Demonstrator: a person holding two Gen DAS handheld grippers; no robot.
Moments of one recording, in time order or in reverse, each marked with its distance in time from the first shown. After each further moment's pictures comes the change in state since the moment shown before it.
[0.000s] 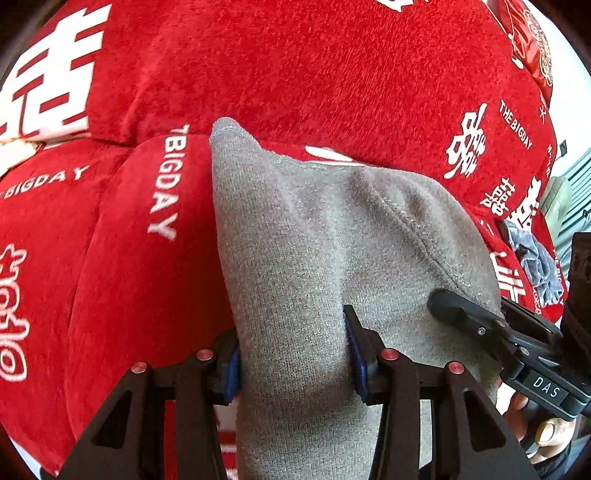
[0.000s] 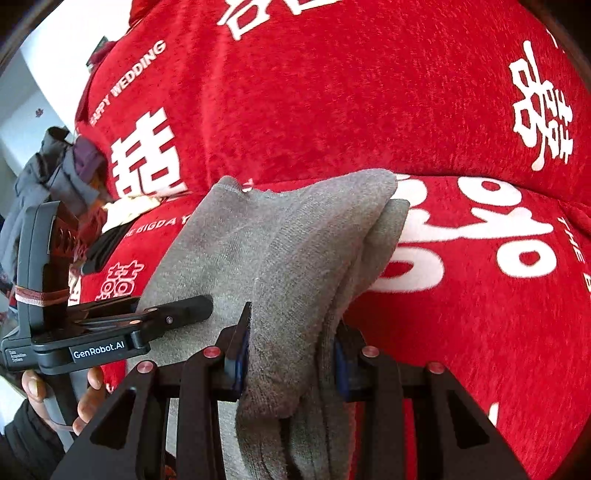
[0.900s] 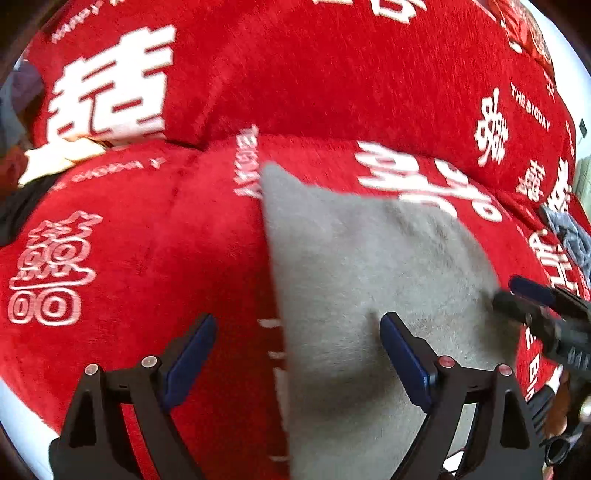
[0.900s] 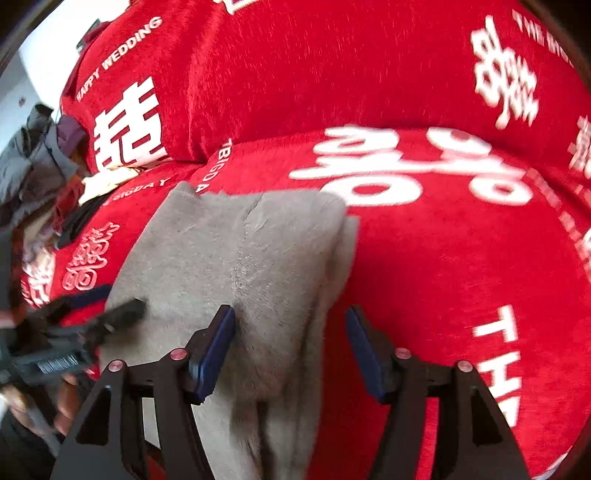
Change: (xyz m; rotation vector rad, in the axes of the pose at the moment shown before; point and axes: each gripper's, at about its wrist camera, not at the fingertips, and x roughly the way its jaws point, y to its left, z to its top) left arm -0.034 0.030 -0.088 0.050 -0.170 0.215; right arm -0.005 0.010 -0.087 -0.026 -0.014 -0.157
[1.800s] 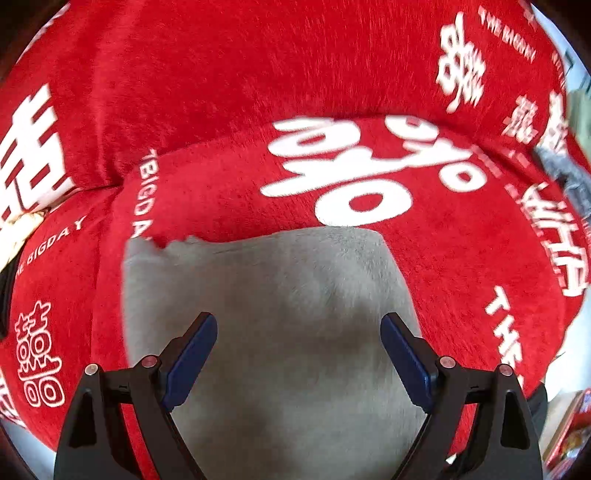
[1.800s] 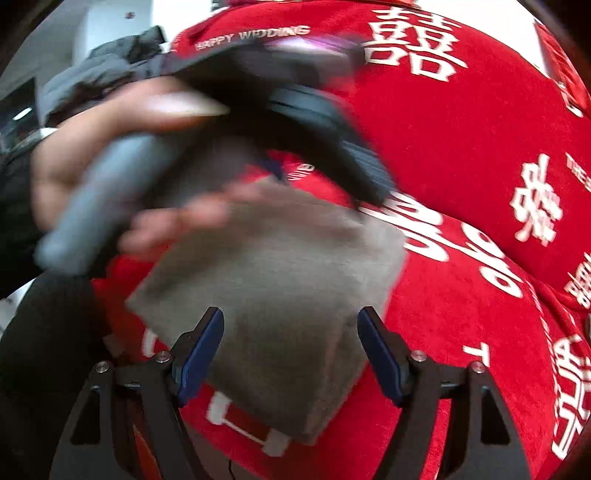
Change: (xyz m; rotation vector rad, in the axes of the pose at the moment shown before) left arm 0.082 -0.142 0.073 0.222 0.246 0.041; right arm -0.054 0.072 -0.081 -0.436 -0.154 0.030
